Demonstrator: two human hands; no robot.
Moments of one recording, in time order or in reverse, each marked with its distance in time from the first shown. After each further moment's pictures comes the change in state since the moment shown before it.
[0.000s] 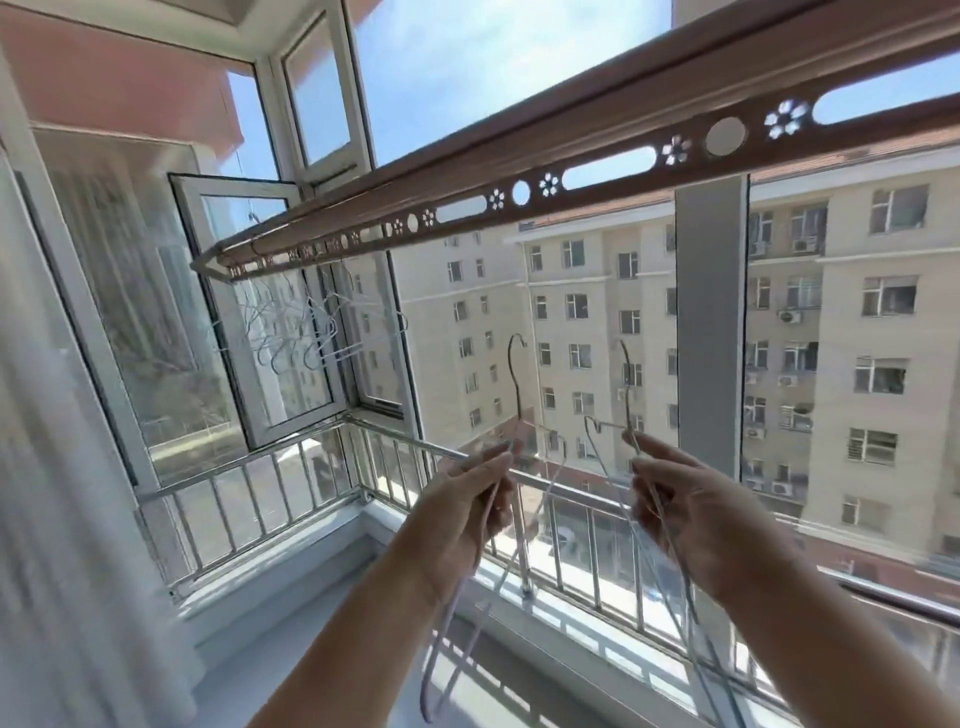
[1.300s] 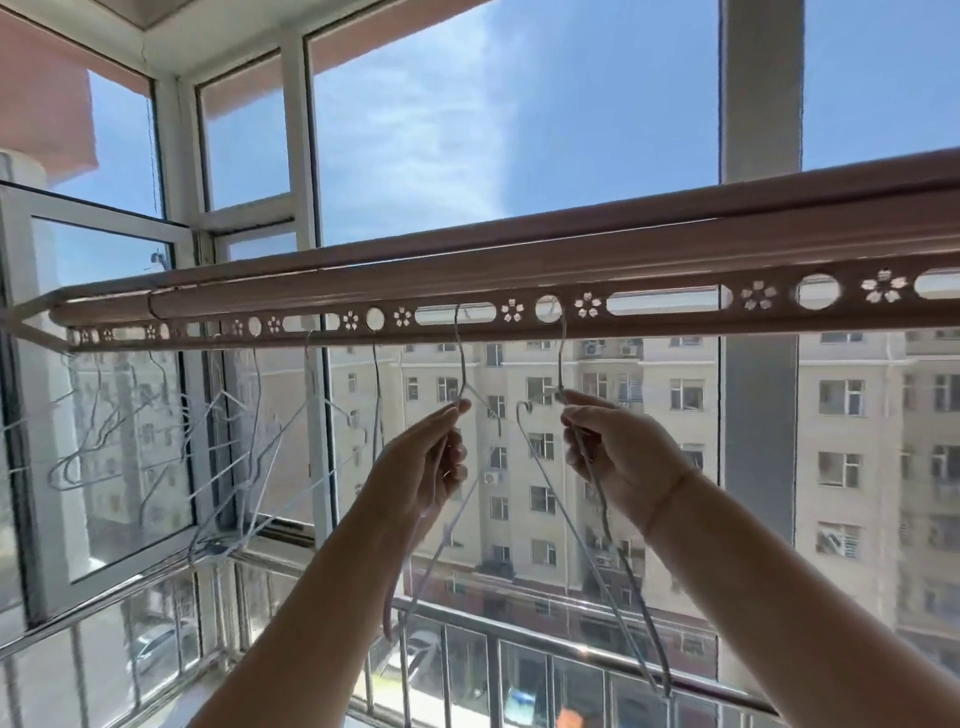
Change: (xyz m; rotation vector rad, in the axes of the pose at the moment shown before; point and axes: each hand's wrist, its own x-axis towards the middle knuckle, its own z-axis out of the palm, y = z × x) left_hand 0.298 0.176 -0.236 -0.176 -0.231 0.156; right_hand 0.283 0.027 0.283 -0.243 0.166 -0.370
